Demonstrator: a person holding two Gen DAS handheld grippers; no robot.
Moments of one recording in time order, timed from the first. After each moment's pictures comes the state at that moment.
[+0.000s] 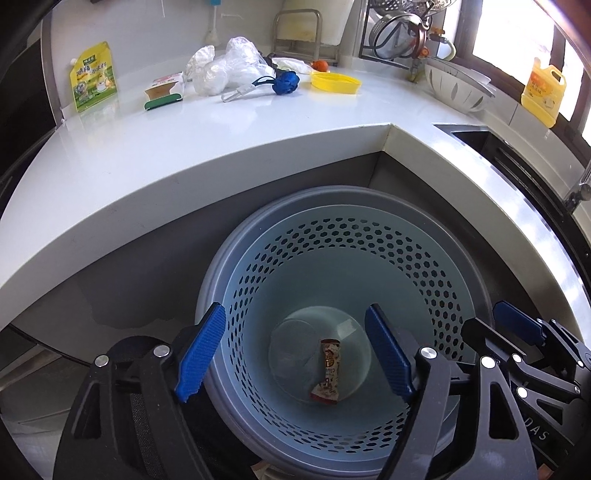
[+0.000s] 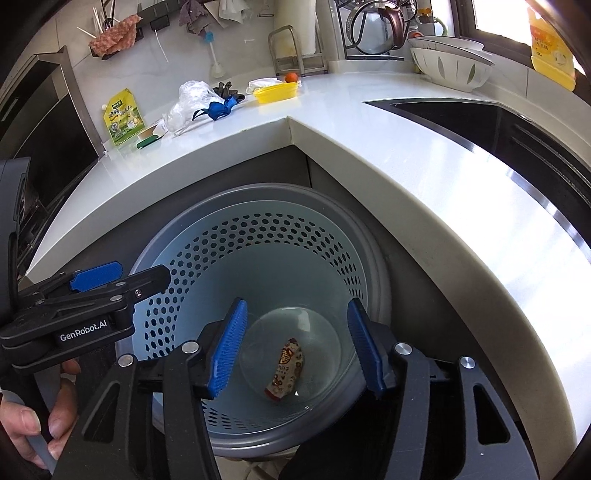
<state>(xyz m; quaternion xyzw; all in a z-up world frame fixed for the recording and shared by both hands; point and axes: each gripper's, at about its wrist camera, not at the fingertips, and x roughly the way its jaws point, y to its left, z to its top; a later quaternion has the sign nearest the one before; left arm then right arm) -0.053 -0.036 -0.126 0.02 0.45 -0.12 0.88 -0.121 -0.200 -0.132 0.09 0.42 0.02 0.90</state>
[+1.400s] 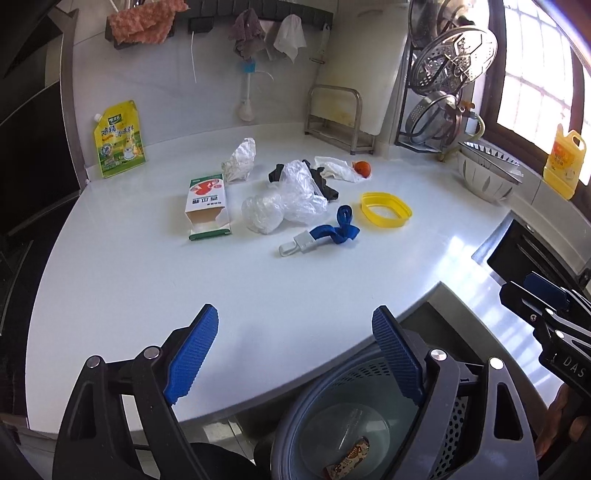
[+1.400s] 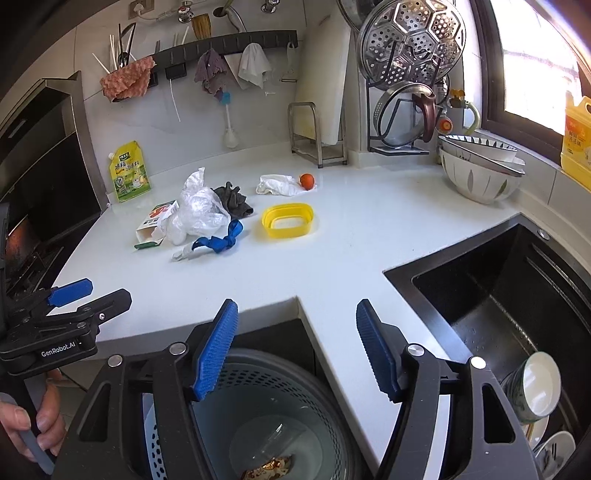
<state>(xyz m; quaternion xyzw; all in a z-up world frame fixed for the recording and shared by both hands) 0.036 -0.003 -0.037 0.00 0.35 -0.09 0.93 -0.002 -0.212 -0.031 0.04 0.32 0.04 0.95</state>
